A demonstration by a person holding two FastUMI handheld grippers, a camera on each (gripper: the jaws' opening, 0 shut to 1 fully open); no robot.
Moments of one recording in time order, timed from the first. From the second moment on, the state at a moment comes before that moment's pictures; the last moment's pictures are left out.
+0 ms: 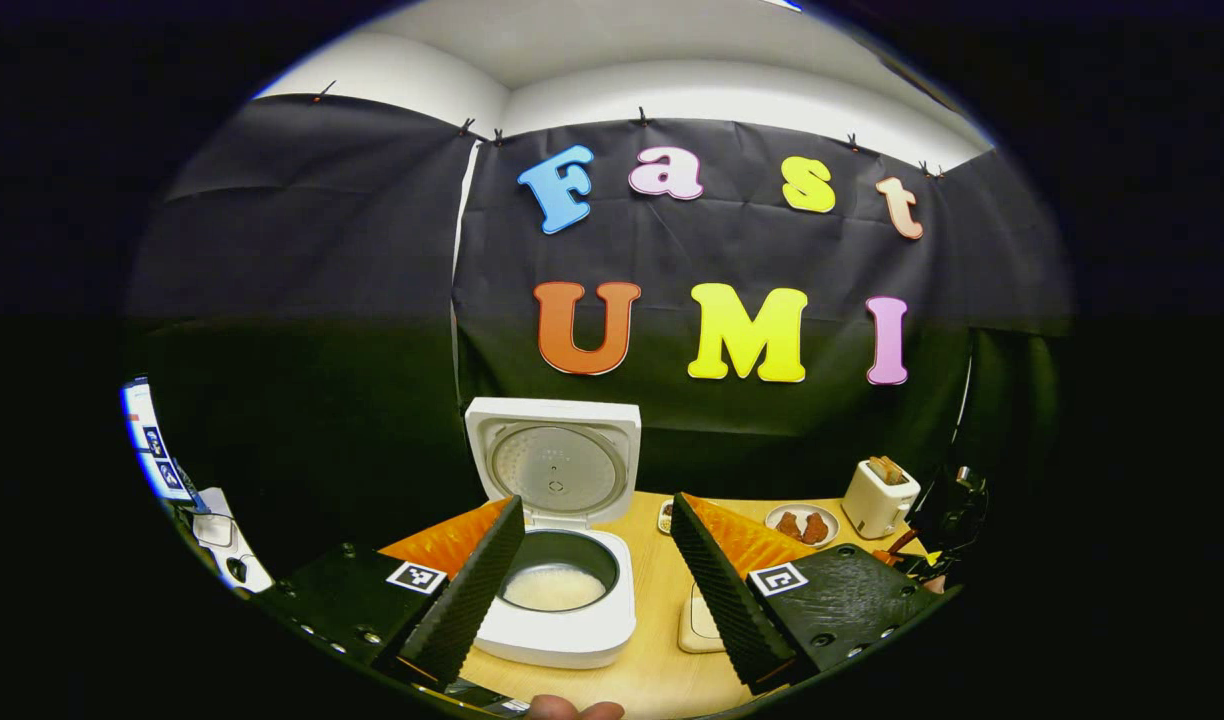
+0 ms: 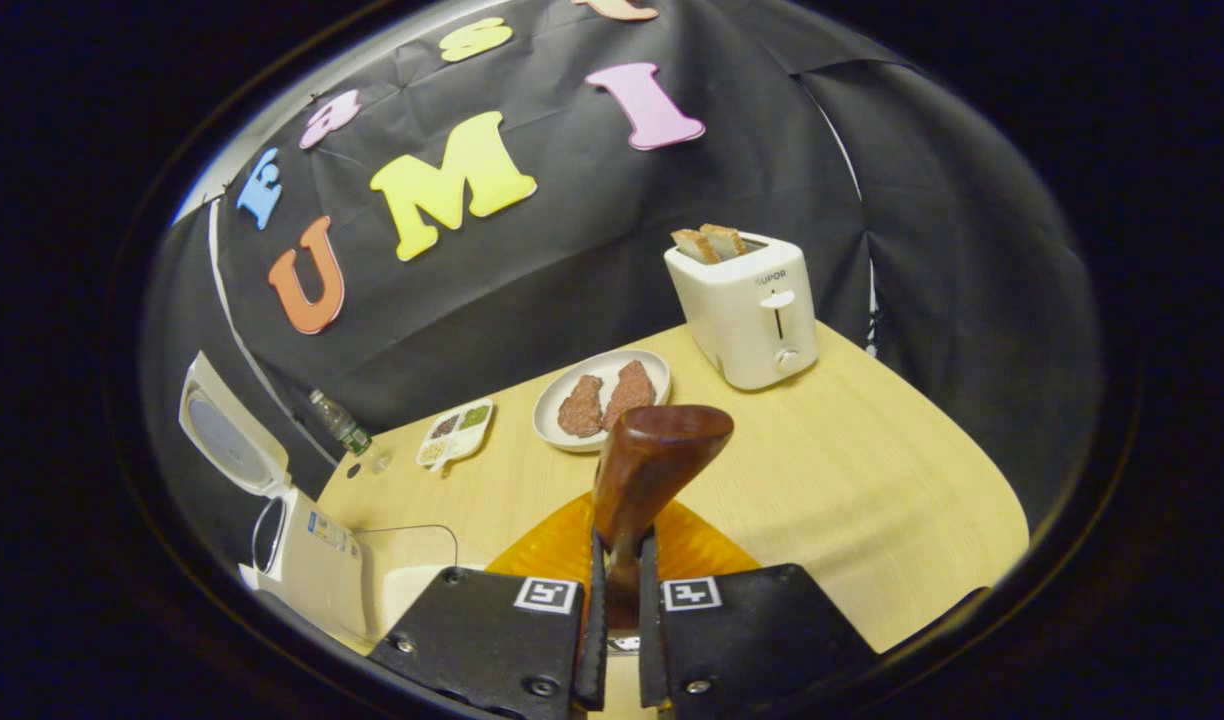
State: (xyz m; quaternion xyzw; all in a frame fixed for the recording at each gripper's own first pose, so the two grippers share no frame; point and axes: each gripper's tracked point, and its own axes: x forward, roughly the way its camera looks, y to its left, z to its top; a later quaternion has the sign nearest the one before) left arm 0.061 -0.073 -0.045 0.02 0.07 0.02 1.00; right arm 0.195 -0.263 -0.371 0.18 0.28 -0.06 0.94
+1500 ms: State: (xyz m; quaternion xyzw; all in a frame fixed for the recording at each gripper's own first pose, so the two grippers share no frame) left arm 0.290 -0.003 0.003 0.04 0.05 0.05 1.00; right arm 0.109 -0.246 -0.157 0.03 0.13 -0.02 0.99
